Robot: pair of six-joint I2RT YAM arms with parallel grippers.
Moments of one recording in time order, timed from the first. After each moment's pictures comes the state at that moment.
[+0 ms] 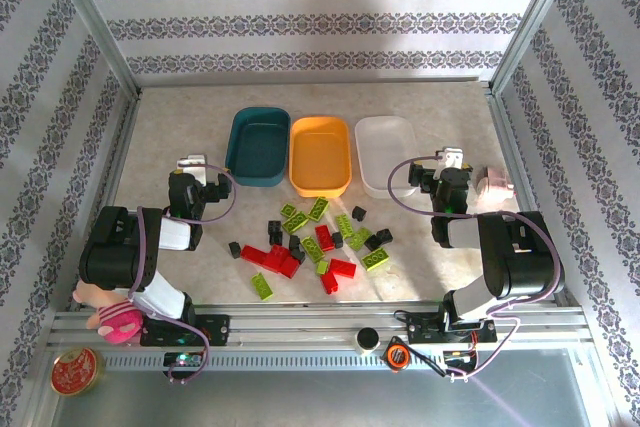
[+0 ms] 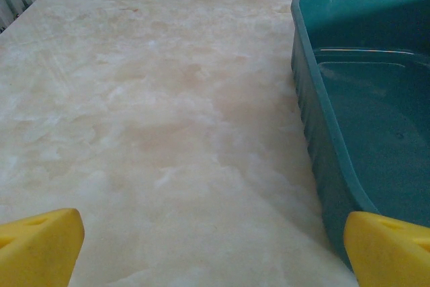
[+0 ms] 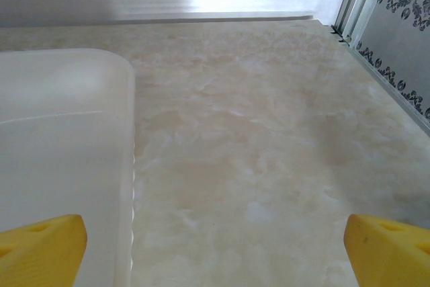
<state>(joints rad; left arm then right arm) 0.01 1.59 0.37 0.86 -0.06 -0.01 0.04 1.53 0.37 0.83 0.17 0.04</state>
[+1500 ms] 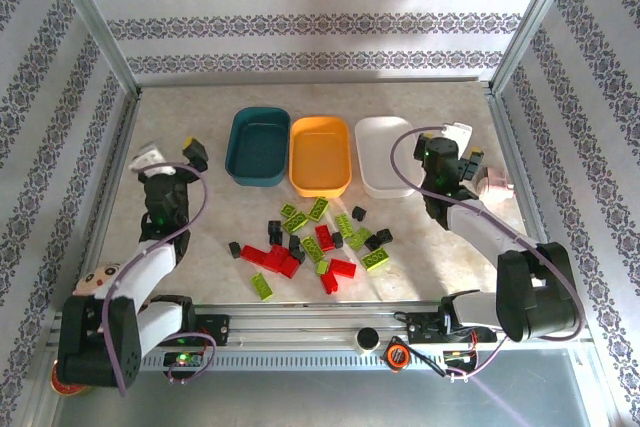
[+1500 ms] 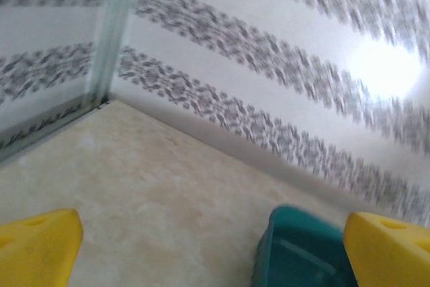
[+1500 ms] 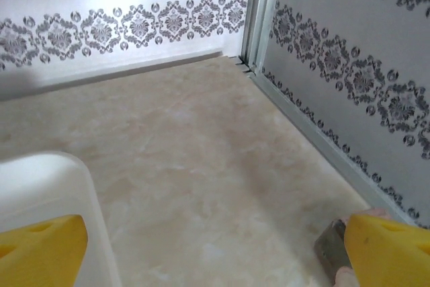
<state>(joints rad) 0.00 1.03 0.37 0.61 -0.31 -0.51 0.19 1.30 0.68 0.19 0.62 0.27</state>
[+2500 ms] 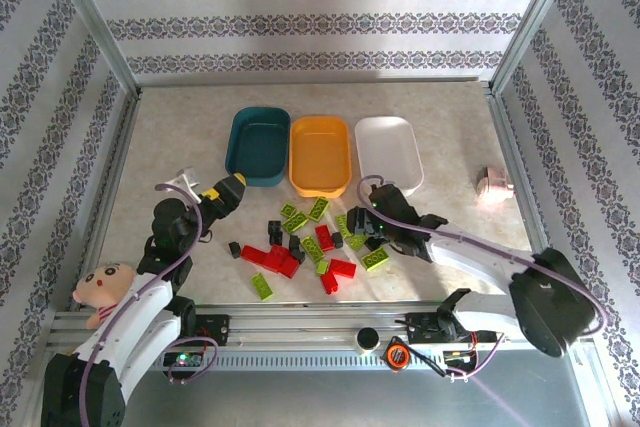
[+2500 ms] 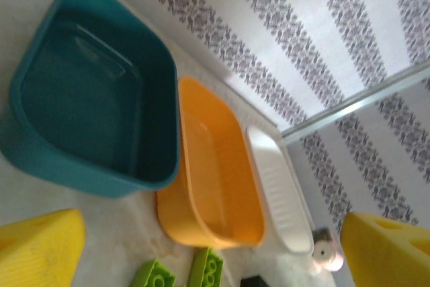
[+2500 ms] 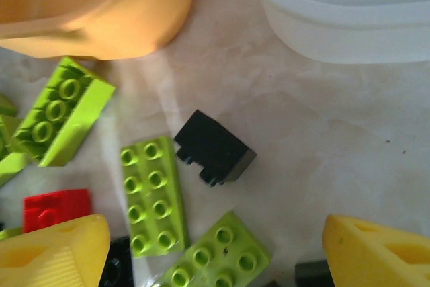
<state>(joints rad) -0.17 0.73 0.26 0.29 0.26 -0.85 0.65 1.25 0.55 -0.19 0.09 0.63</state>
